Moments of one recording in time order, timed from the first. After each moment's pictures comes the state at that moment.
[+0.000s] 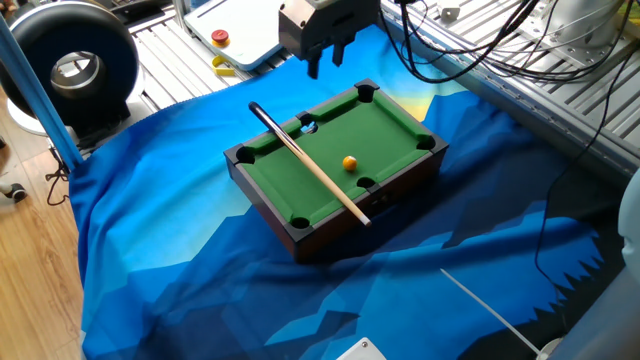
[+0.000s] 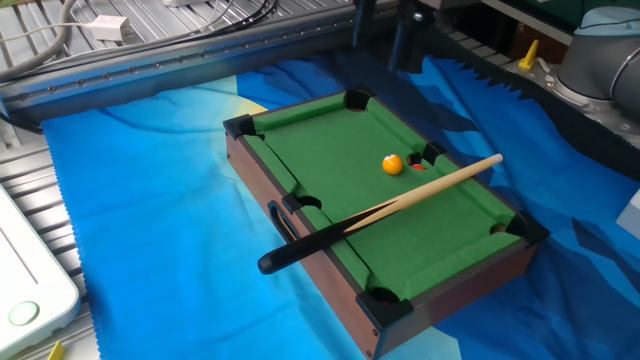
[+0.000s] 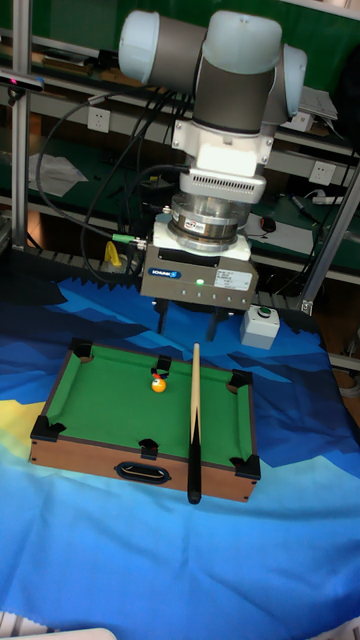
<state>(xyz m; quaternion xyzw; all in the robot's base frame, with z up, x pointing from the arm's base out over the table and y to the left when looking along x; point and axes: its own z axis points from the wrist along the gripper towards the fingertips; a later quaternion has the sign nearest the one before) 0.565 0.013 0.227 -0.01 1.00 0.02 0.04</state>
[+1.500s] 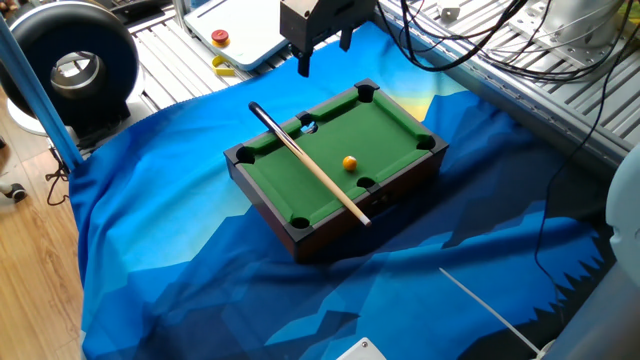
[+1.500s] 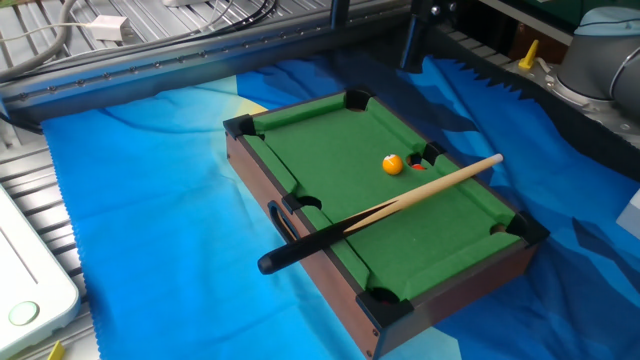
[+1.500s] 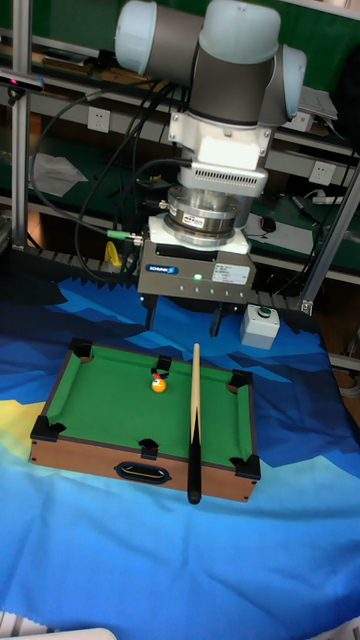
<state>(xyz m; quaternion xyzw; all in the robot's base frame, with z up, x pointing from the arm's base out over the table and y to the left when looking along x) 0.566 0.005 0.235 -0.04 1.00 0.01 0.03</state>
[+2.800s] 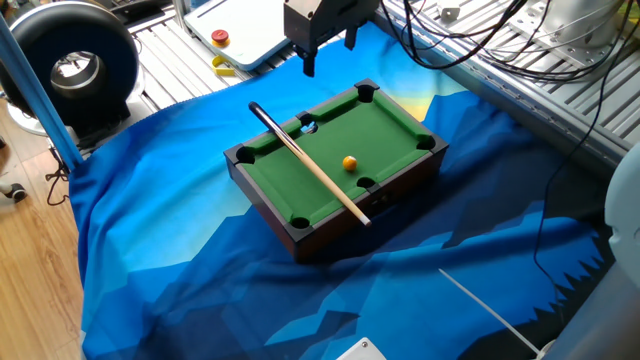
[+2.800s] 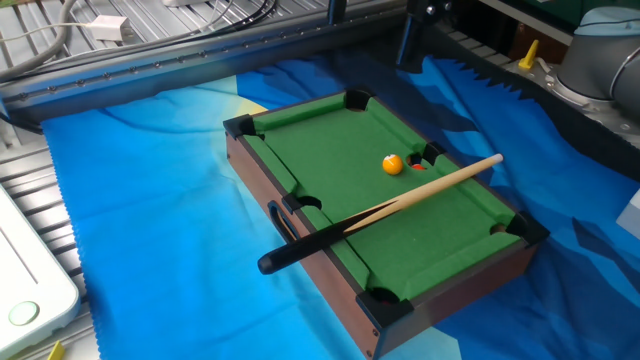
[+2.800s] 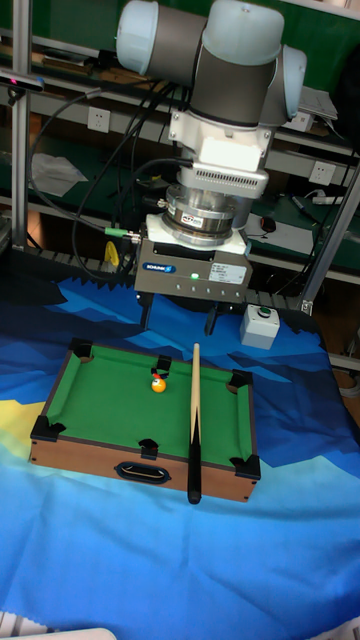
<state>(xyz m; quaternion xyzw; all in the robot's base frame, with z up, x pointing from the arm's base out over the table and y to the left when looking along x) 0.564 -0.002 0.235 -0.07 1.00 0.00 0.03</state>
